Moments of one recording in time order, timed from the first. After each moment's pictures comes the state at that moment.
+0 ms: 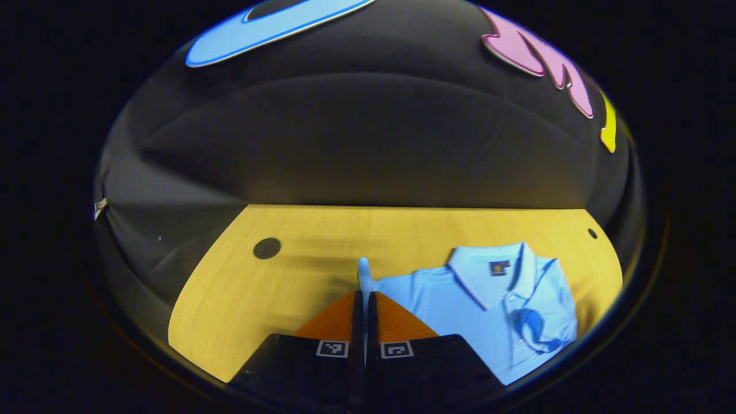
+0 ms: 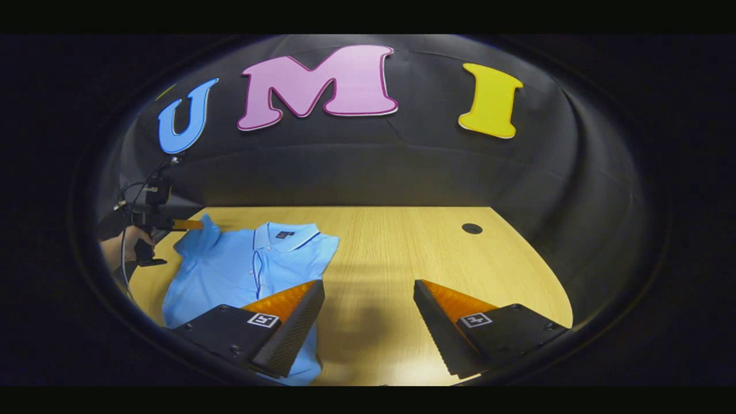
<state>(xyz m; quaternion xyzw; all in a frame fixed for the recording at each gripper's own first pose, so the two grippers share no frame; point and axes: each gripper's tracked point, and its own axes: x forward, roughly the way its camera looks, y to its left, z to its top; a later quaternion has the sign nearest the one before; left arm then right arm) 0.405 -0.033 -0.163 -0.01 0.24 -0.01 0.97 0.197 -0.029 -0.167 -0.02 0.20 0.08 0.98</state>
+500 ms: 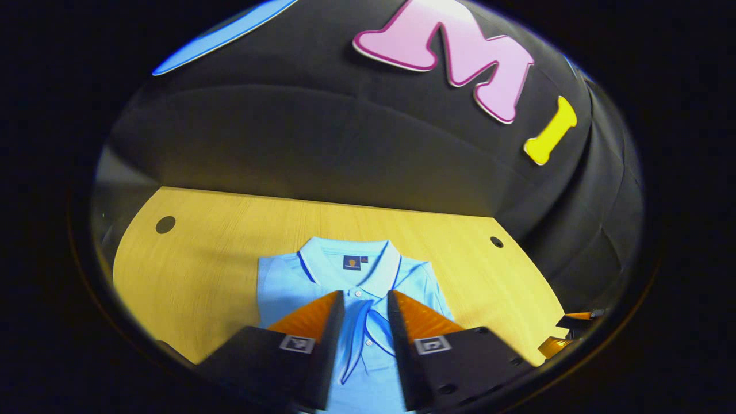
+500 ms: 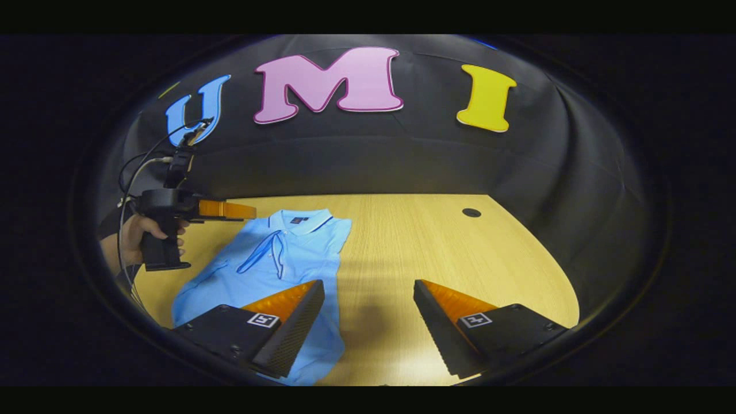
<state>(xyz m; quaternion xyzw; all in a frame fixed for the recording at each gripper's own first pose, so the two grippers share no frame) 0.333 -0.167 -0.147 -0.08 0.24 -0.18 0.95 0.134 -0.010 -0.179 -0.01 0.22 0.07 0.97</state>
